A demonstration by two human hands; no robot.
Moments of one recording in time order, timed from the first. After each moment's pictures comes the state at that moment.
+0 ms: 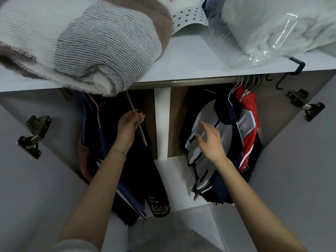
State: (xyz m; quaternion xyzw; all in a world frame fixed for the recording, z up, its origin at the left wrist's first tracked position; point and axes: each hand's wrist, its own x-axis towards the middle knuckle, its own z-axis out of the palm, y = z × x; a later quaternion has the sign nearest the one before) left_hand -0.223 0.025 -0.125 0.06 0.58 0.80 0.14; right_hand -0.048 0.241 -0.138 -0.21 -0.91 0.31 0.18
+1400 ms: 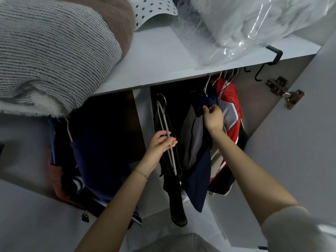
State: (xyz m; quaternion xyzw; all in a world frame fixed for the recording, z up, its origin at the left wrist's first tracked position) left_hand -0.148 0.123 -0.174 0.17 0.59 0.72 0.34; right_hand -0.093 0.339 -0.133 -0.44 -0.74 0.42 0.28
